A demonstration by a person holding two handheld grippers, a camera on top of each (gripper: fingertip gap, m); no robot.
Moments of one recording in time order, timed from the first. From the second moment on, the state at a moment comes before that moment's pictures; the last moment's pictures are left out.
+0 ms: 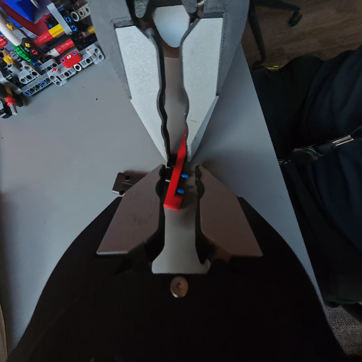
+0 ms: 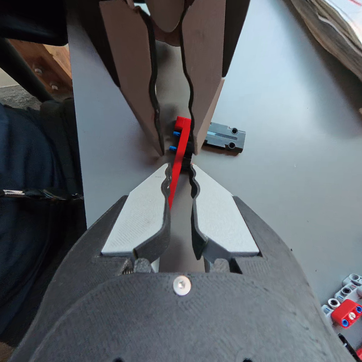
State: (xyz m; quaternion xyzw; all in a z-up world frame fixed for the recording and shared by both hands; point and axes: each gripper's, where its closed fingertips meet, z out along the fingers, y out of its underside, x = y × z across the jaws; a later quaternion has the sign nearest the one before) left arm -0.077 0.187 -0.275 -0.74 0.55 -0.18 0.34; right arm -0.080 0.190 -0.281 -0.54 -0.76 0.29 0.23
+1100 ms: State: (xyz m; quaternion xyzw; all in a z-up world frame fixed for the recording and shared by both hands) left arm -0.081 0.185 -0.279 -0.75 0.53 -0.20 0.34; right arm -0.092 0.209 -0.246 -0.56 -0.69 0.34 0.30
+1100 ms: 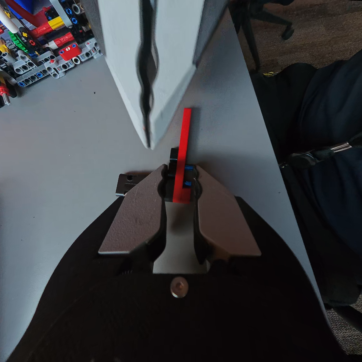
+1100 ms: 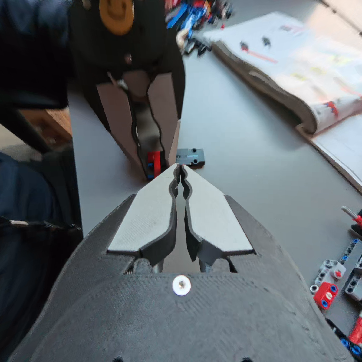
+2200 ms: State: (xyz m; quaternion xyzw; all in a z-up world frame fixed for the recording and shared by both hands) left arm -0.104 0.232 -0.233 -0.76 0.39 -0.18 0.49; right arm -0.059 0.217 -0.213 -0.51 -0.62 0.37 0.47
